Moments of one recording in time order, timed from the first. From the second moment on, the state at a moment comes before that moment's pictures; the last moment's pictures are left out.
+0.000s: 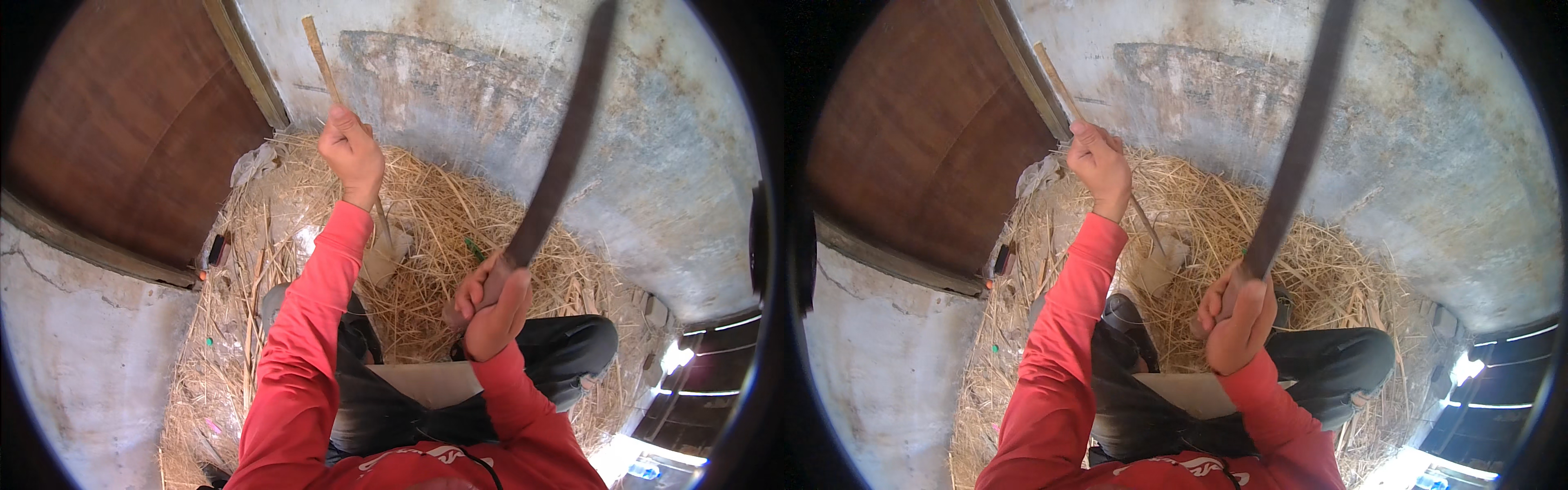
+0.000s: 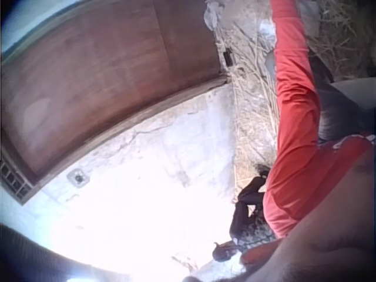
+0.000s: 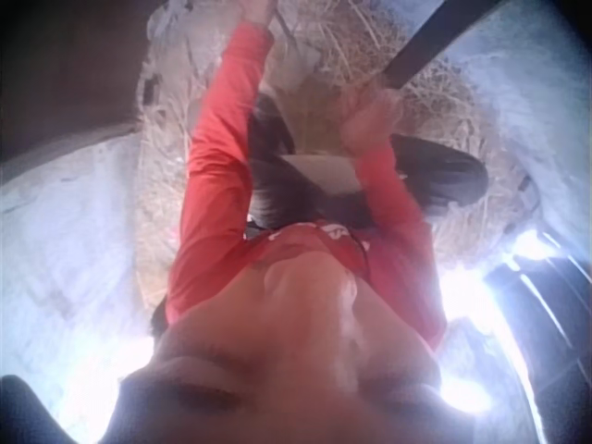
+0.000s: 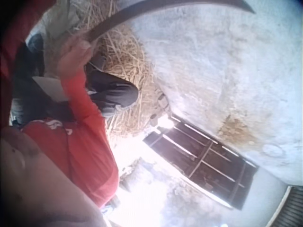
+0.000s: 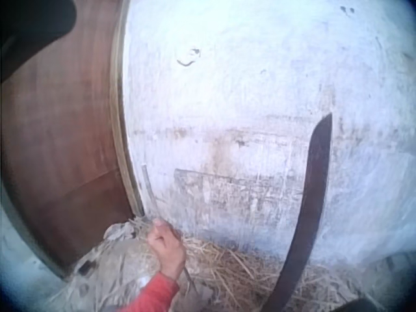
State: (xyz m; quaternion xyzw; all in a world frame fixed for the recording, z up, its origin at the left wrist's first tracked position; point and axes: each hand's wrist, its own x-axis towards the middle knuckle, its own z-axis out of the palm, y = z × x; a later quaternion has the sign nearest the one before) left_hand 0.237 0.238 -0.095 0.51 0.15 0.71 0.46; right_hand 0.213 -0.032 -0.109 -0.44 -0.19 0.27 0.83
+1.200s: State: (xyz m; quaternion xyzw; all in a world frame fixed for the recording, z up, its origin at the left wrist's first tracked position) left_hand 0.222 0.256 -0.091 0.49 0.19 0.73 0.43; right_hand 0.177 -0.081 -0.321 -0.75 -0.16 0.43 0.47
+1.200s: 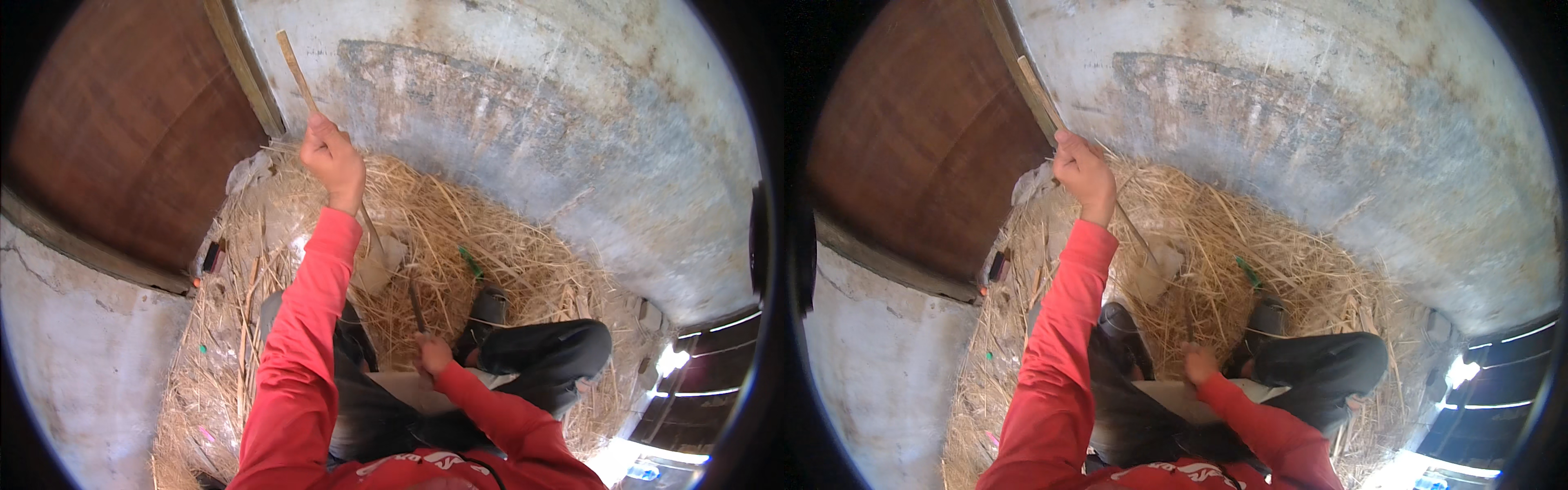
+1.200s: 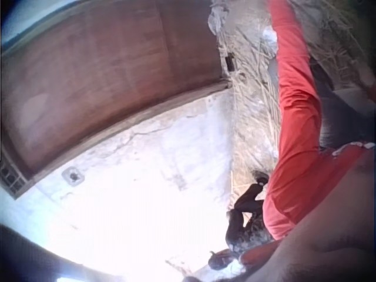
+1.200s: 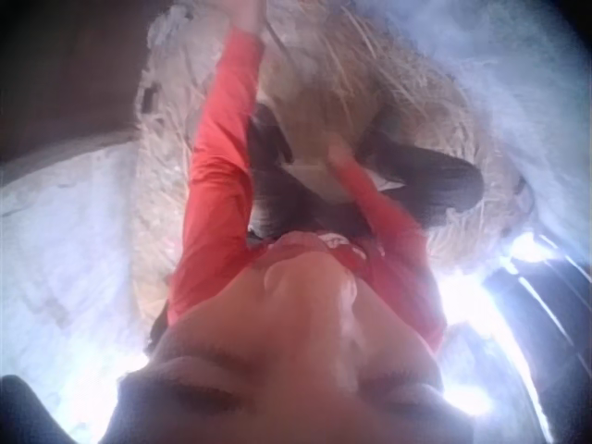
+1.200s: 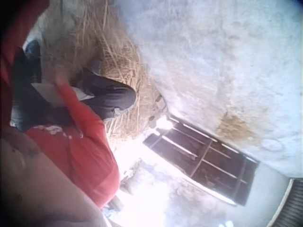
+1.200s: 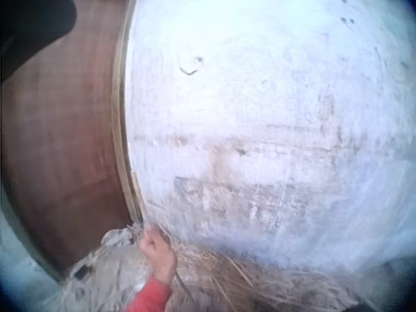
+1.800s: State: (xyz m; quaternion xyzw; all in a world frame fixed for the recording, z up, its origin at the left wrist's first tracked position) left_hand 0.241 0.254 -0.101 0.52 0.18 0.72 0.42; right_hand 0.182 -0.051 -0.308 -0.74 -0.20 0.41 0.50
